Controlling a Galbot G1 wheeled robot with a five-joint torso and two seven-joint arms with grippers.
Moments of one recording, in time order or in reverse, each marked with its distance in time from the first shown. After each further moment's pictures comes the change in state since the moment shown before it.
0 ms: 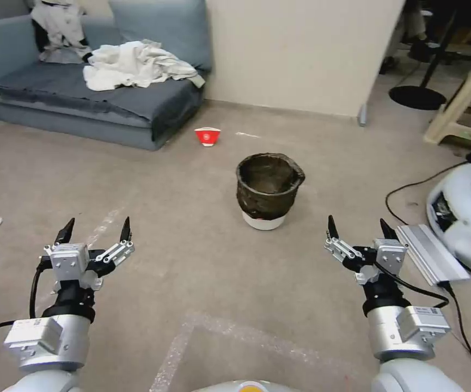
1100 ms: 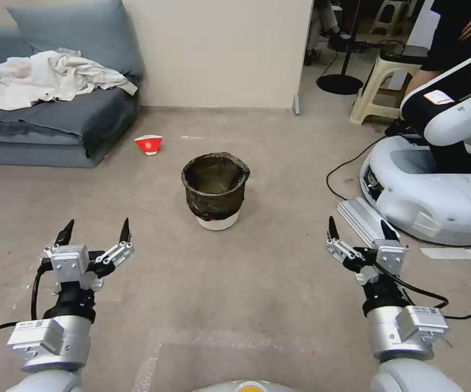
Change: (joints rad) left arm -0.002 -0.002 0.004 0.019 0.004 -0.024 -0.006; right arm 0.000 -0.001 0.000 -0.005 0.001 -0.002 0.015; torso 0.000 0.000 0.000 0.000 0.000
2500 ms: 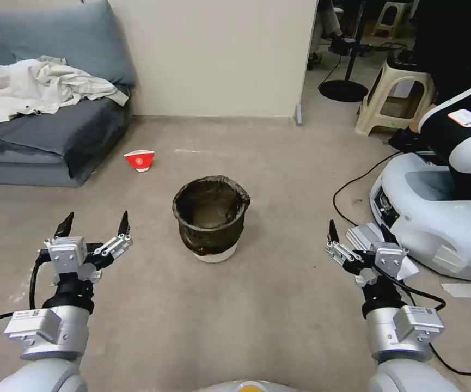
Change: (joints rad) left arm -0.050 0.022 -0.018 0.014 -0.045 0.019 0.012; right arm -0.001 -0.004 -0.001 -0.015 -0.004 -0.008 0.015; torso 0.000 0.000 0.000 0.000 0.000
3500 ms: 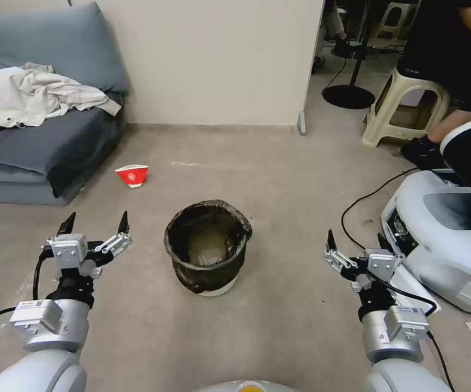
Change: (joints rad) left arm -0.058 0.073 -0.010 0.056 -0.099 0.055 0.001; right arm 0.008 -0.033 0.007 -0.077 0.017 0.014 0.032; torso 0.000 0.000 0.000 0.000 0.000
